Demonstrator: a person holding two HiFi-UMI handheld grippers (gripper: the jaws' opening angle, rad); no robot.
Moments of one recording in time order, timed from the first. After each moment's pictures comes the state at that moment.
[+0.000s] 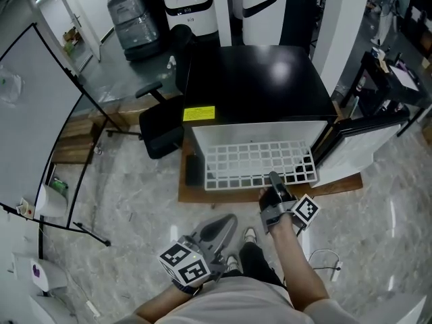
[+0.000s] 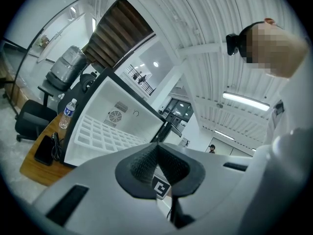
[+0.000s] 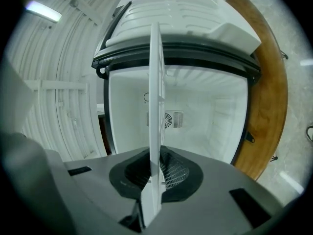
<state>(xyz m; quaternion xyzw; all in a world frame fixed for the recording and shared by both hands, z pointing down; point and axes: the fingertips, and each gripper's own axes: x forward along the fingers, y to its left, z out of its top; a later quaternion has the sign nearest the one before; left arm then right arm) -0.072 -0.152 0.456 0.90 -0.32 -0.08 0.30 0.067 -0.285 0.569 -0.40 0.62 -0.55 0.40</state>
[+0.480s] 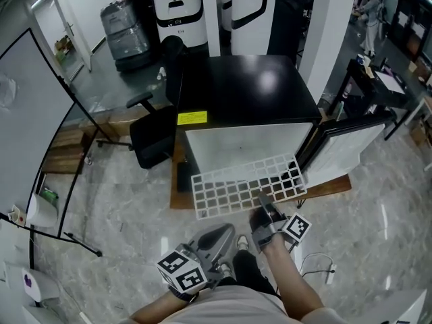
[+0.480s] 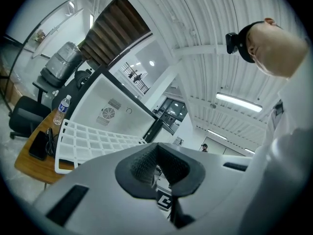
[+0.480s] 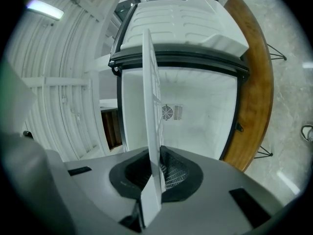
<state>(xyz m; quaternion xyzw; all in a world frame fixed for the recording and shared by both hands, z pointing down) -0.065 -0.121 0.454 0.90 -0.29 -0.08 0.30 0.051 -0.223 0.564 -0.38 0.64 -0.55 0.39</state>
